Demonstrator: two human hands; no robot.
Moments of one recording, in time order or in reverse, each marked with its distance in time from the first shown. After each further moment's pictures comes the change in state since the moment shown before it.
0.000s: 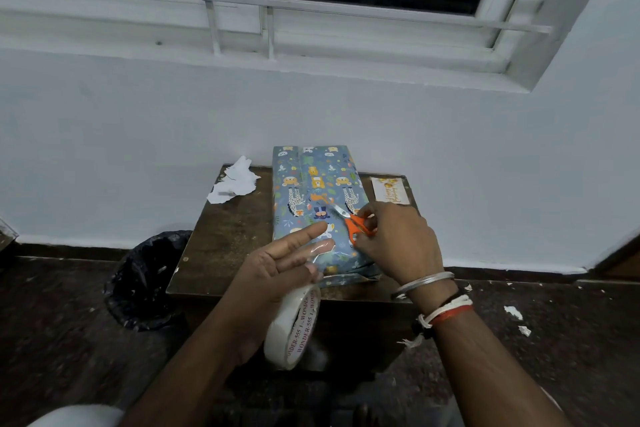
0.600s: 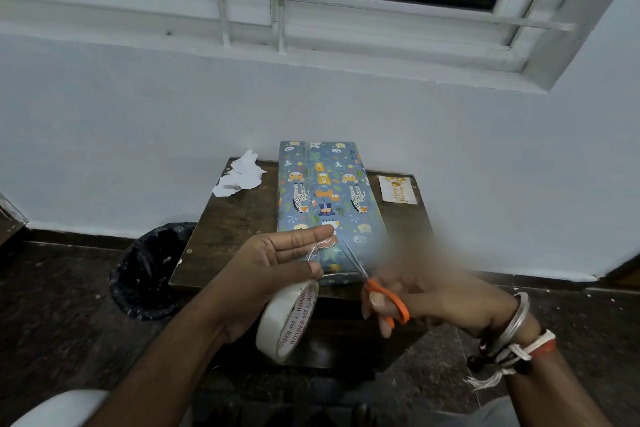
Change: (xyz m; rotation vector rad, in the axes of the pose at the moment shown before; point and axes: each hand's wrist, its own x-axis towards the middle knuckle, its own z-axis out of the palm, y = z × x) left_hand 0.010 0.004 -0.012 0.003 -0.054 -0.048; right_hand -0.043 0.026 -0.049 0.824 -0.923 -0.258
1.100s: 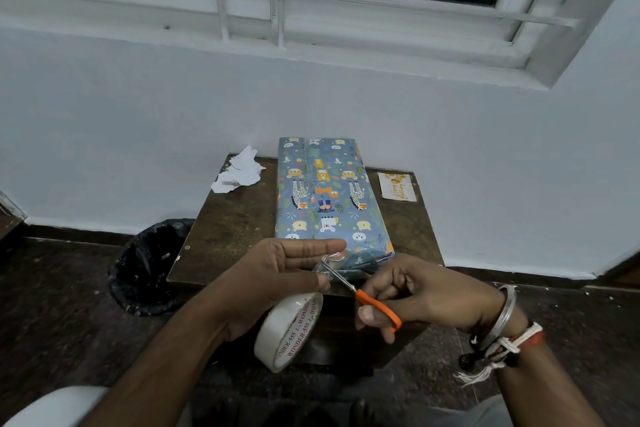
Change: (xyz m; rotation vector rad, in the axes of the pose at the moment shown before) left_hand 0.001 -0.003 0.000 0.054 -0.125 -0.090; right_hand 0.005 -0.003 0.002 0.004 -0.114 0.004
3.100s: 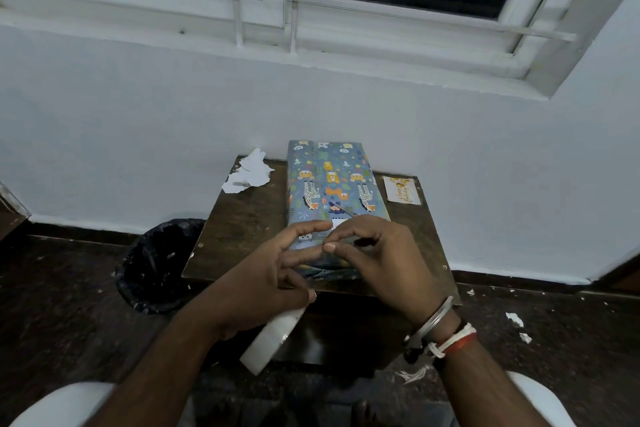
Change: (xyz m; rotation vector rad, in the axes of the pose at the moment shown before) left_hand -0.018 -0.005 -0.024 0.310 -0.011 0.150; right_hand 0.063 0.002 0.033 -0.417 0.861 -0.314
